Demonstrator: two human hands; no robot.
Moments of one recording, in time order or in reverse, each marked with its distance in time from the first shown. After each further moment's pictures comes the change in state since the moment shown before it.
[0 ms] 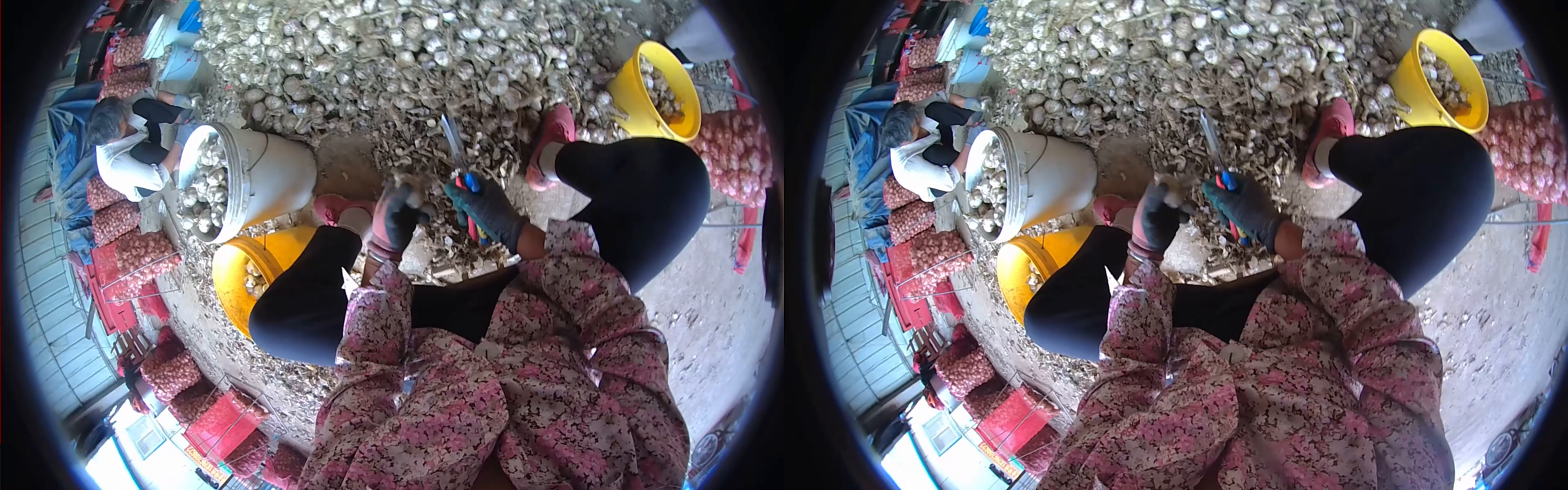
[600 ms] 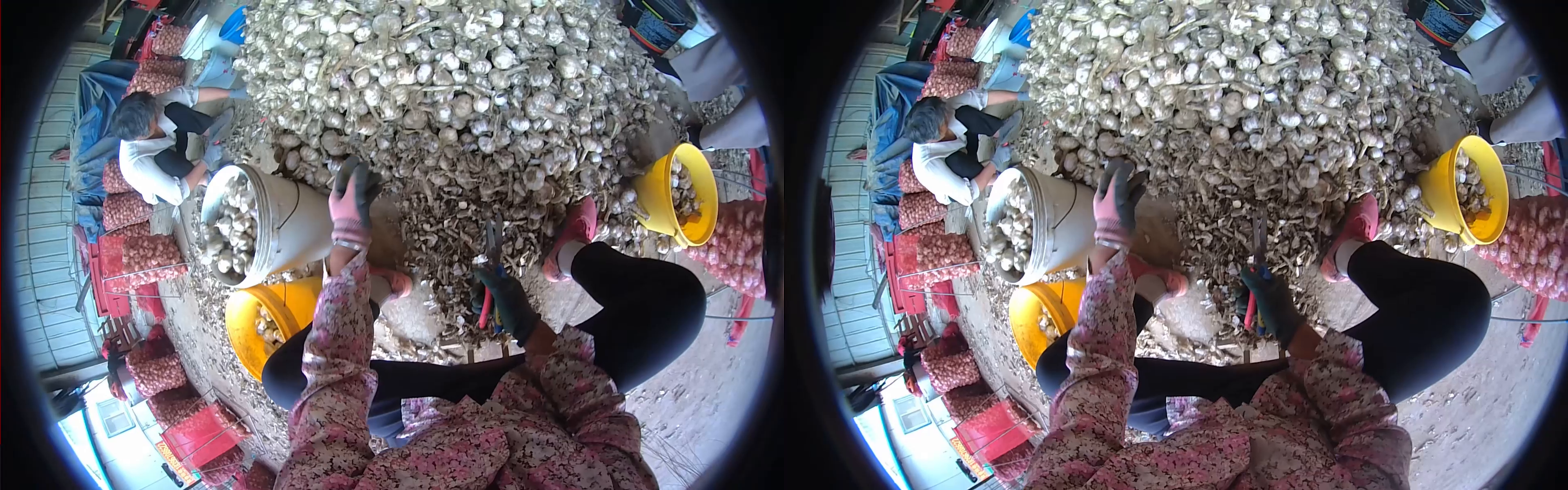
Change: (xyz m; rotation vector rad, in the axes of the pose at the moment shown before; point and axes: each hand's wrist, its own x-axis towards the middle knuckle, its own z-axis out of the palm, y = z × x) left_hand 0.121 0.167 -0.024 -0.022 0.573 0.311; right_hand 0.018 -0.023 0.006 0.270 0.102 0.277
